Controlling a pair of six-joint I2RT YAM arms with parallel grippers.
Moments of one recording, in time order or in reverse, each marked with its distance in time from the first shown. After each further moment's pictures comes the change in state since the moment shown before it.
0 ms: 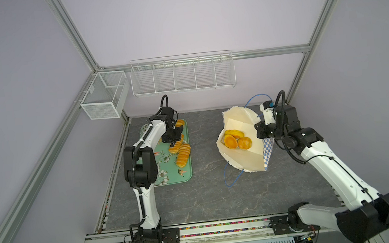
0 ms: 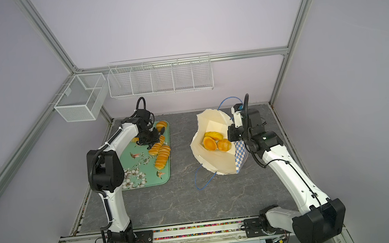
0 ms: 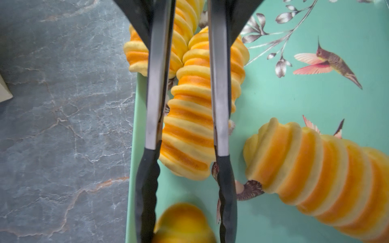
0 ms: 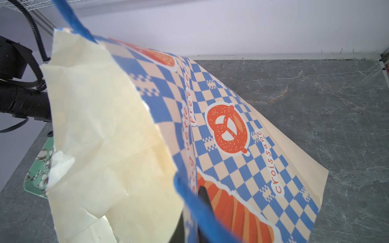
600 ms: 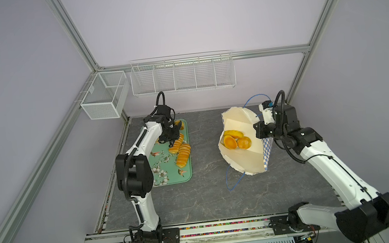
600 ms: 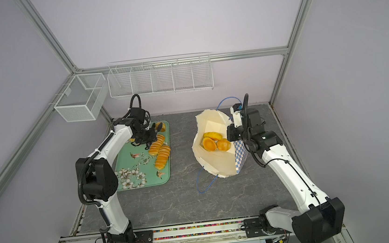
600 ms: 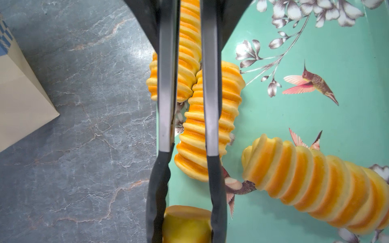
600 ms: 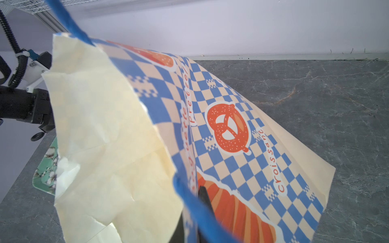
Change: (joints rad) left arm 0.003 -0.126 -0.071 0.010 0.043 0.015; right arm 0.000 0.003 0.000 0.014 -0.032 0.005
